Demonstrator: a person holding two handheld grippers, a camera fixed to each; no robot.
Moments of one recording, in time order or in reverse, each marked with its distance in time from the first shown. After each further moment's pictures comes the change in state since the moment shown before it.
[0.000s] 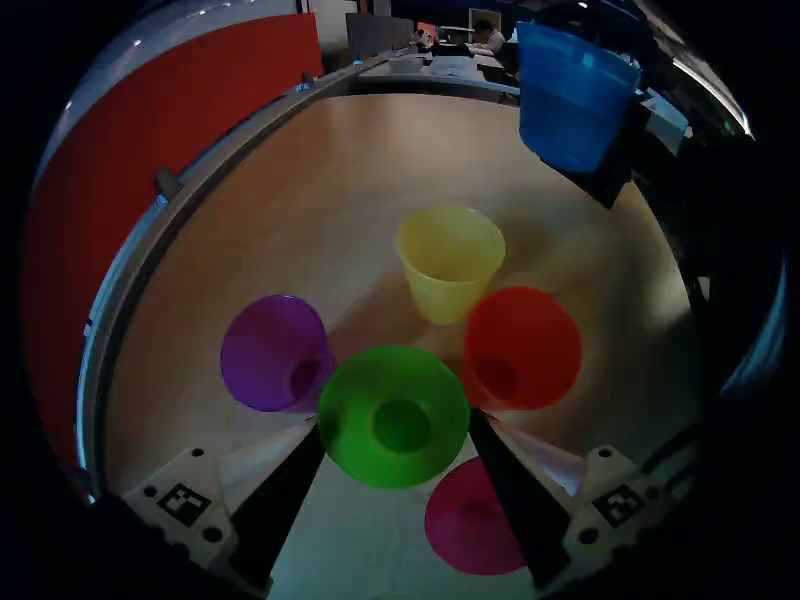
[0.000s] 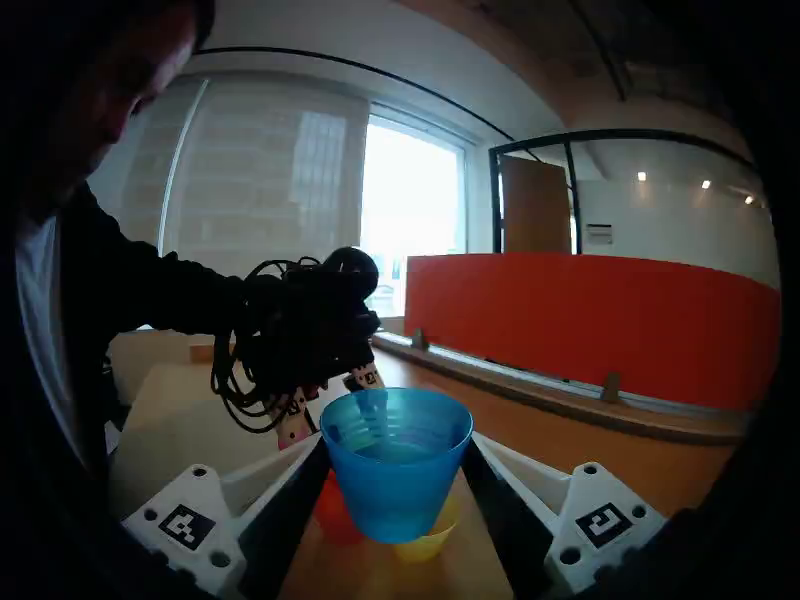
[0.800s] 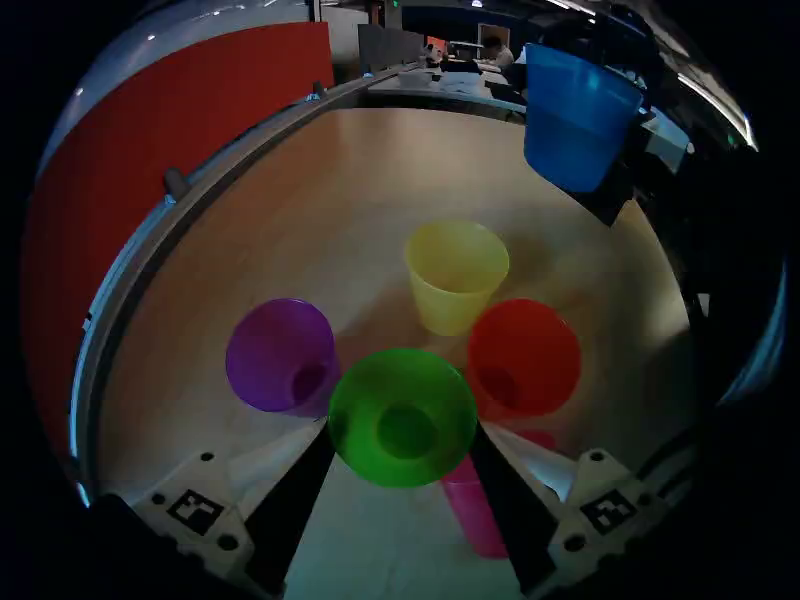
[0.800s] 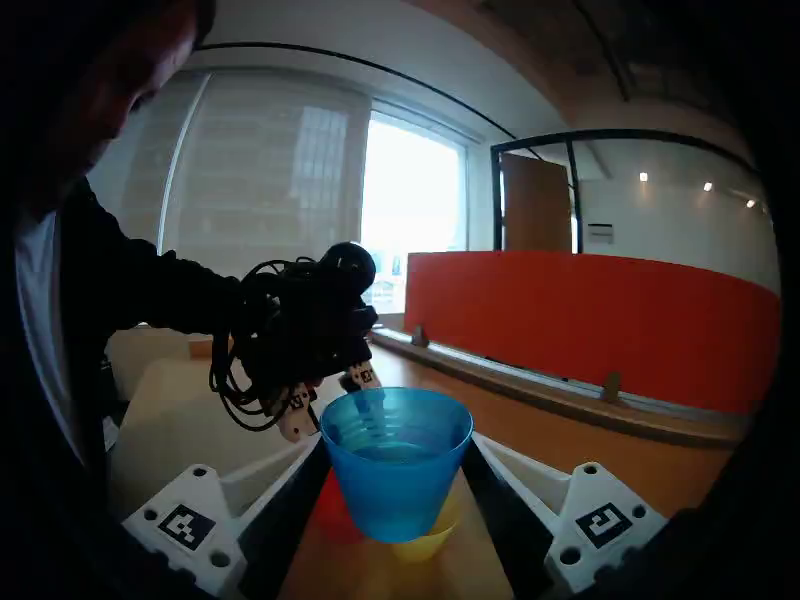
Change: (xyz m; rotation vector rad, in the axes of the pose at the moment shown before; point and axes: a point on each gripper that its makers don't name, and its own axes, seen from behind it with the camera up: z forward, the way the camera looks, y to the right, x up) left arm 0.005 -0.002 0.001 0.005 0.056 -0.034; right arm 0.001 -0.002 0.004 -0.001 -0.011 -0.009
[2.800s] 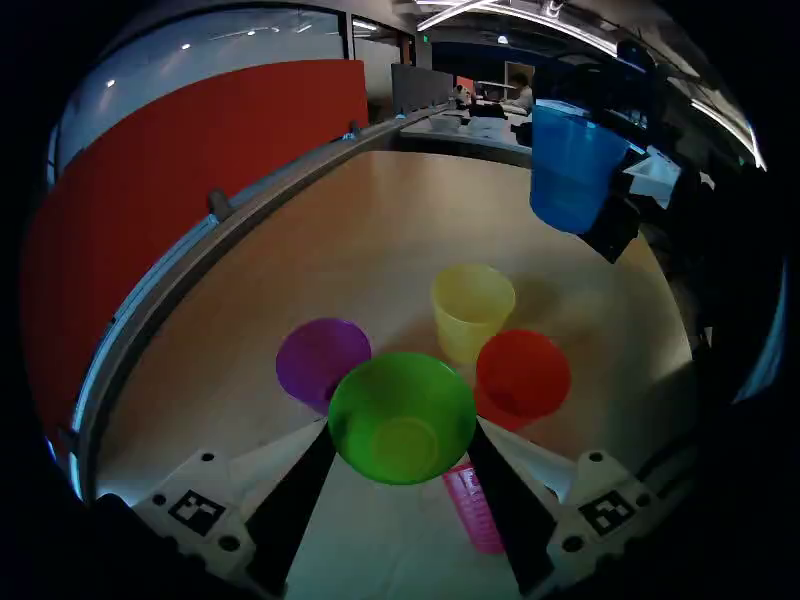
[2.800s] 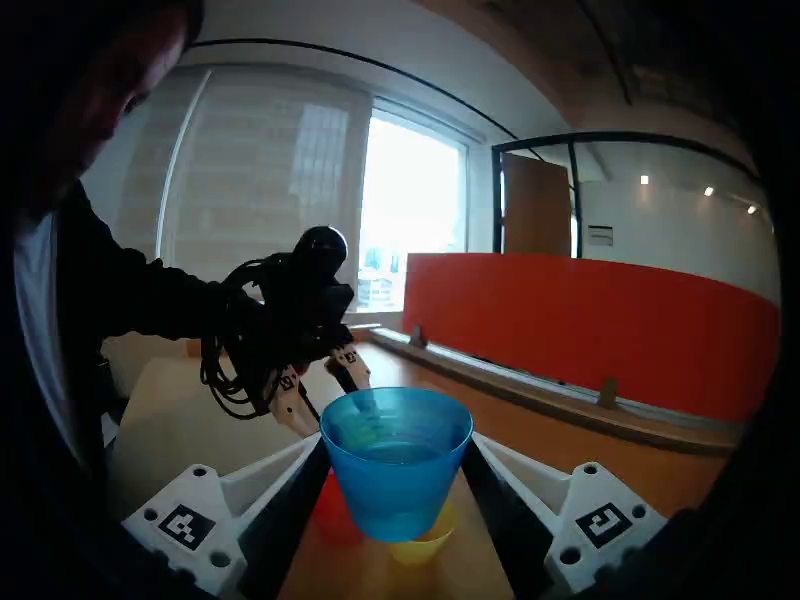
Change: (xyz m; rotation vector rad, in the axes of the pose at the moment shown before) left arm 0.015 -0.019 -0.038 0.090 0.157 -0.068; right arm 0.009 0.000 0.002 -0.010 -0.013 -0.015
